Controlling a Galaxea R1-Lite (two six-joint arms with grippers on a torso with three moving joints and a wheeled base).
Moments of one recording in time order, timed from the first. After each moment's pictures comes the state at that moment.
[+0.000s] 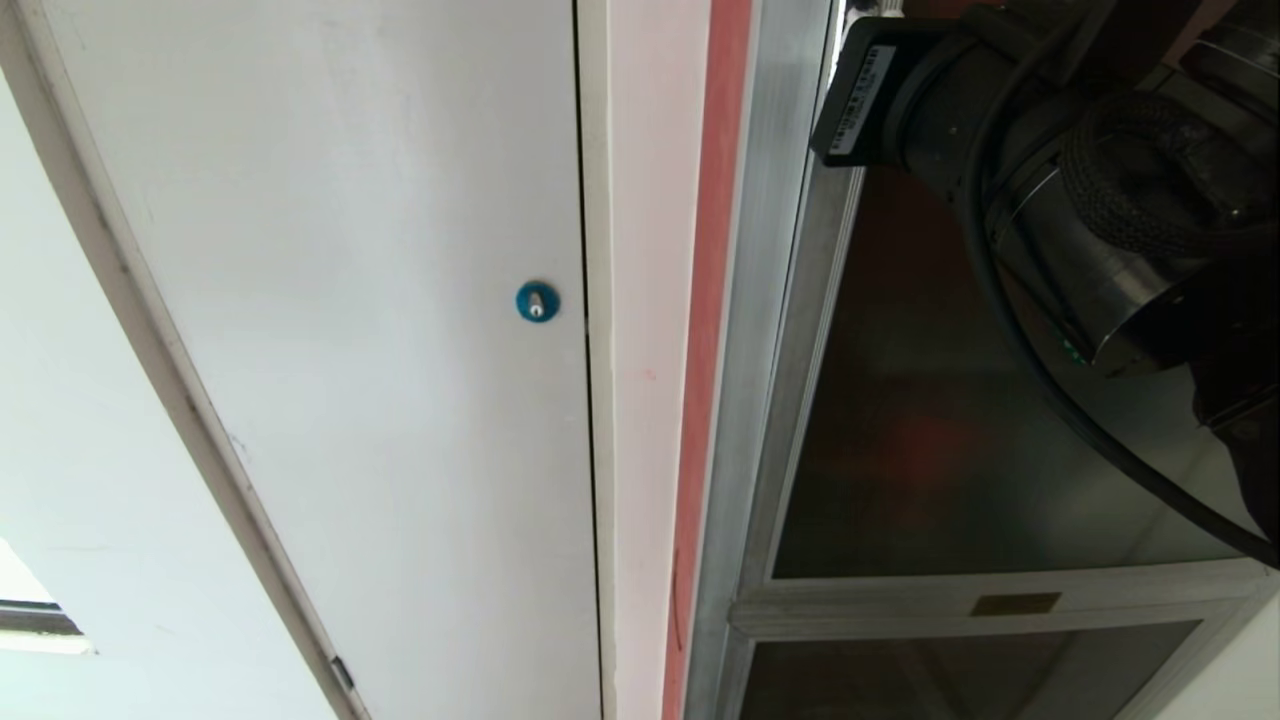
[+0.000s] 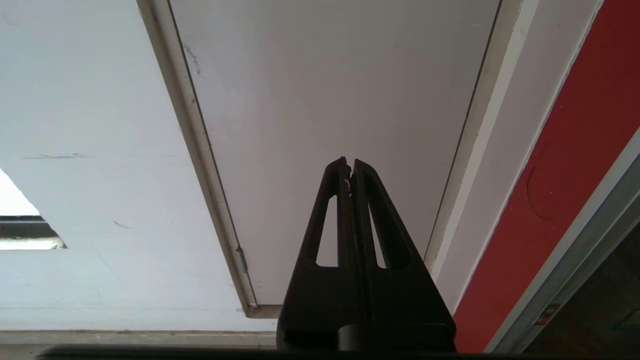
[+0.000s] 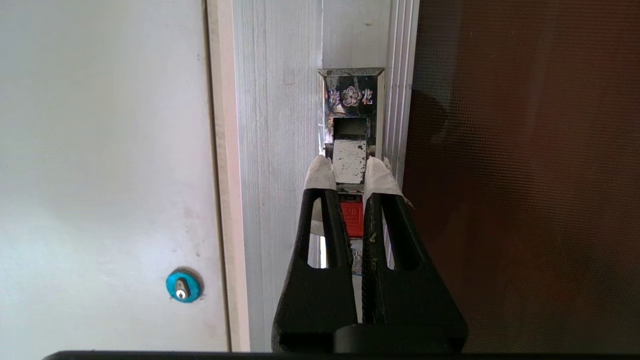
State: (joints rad) left arm 0.00 0.00 0.00 -0.02 0.00 0.00; right arm 0.79 1.64 -1.26 -0.93 -0.61 -0.32
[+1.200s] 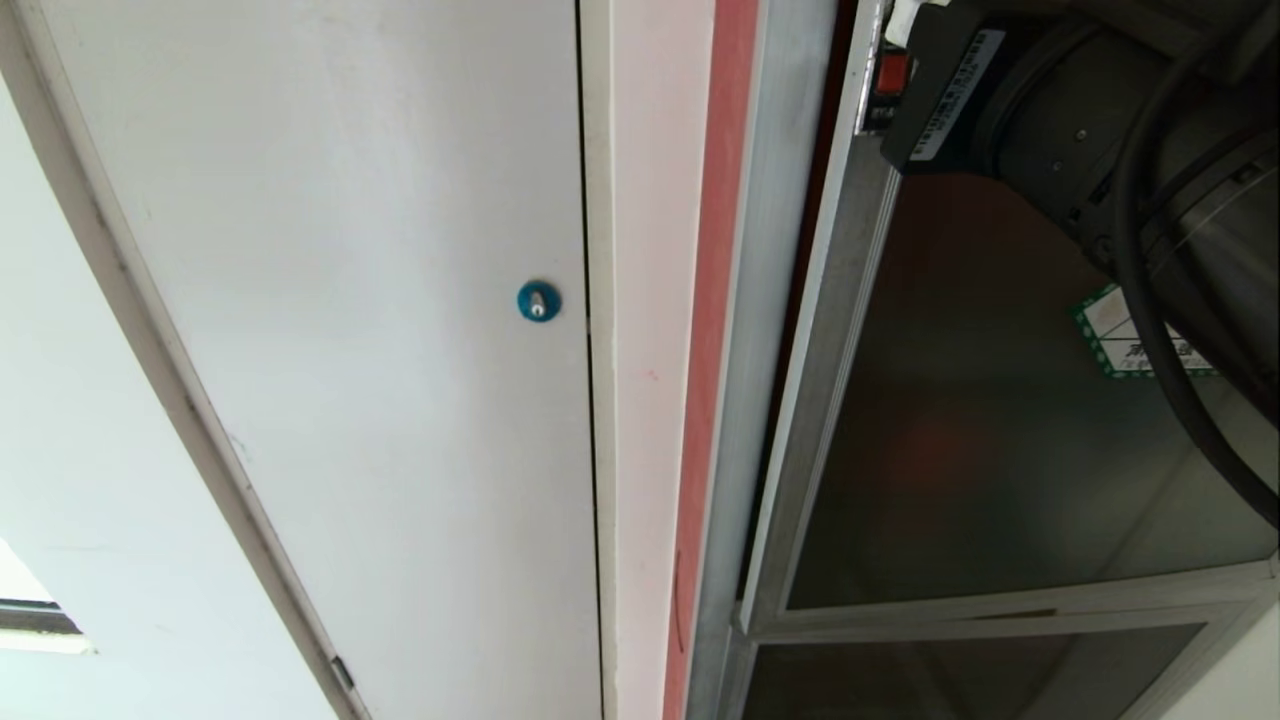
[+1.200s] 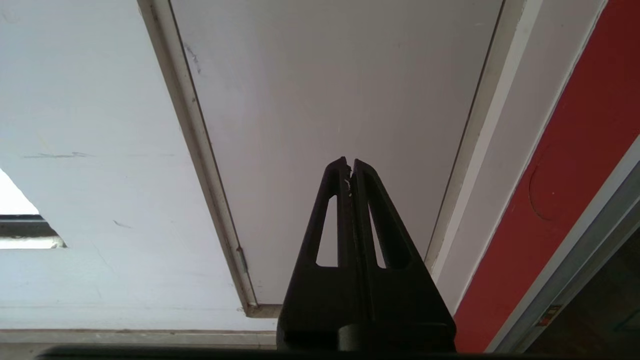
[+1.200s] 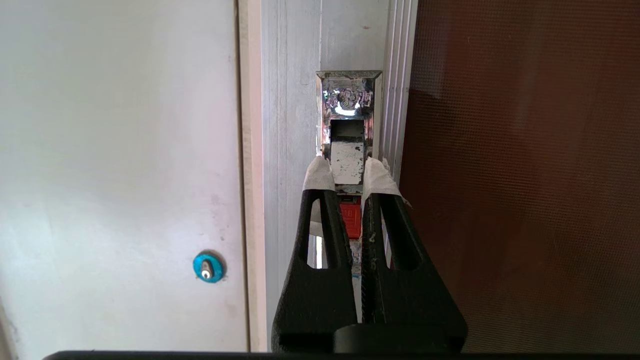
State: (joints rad) left arm 0.00 0.00 0.00 -0.02 0.00 0.00; right arm 0.82 1.50 -1.14 -0.93 -0.61 -0.32
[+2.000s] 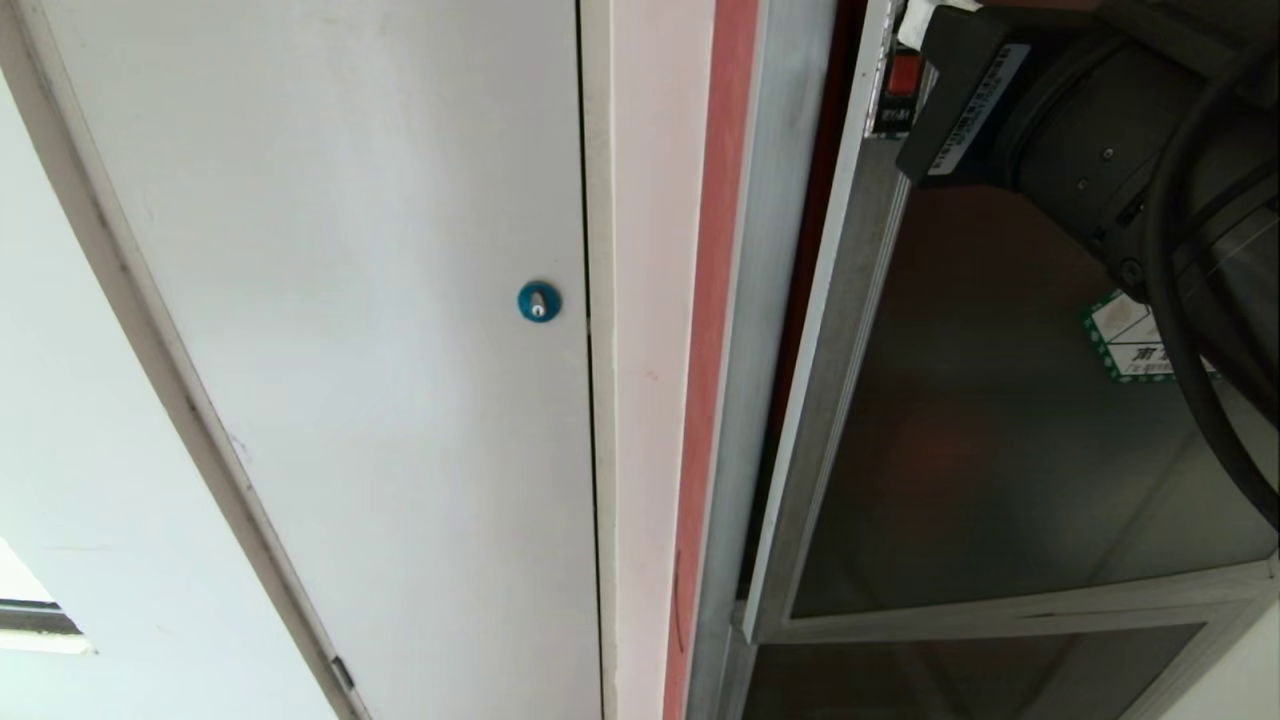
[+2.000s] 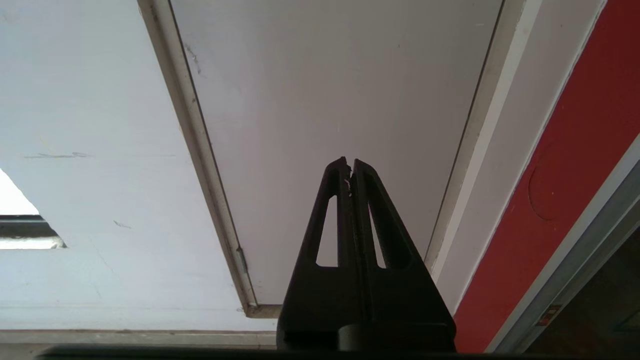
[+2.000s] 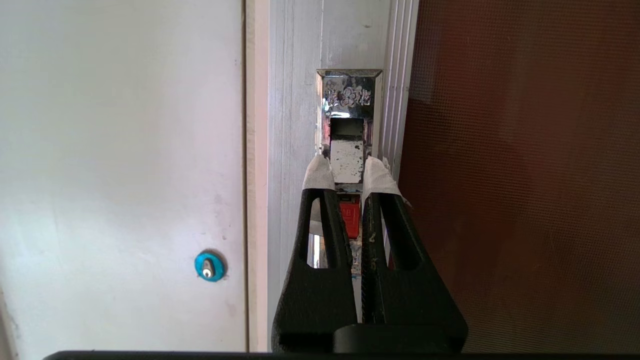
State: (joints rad) left arm 0.00 0.00 0.00 -0.02 0.00 0.00; right arm 0.82 1.49 -1.09 -0.93 -0.61 -0.32
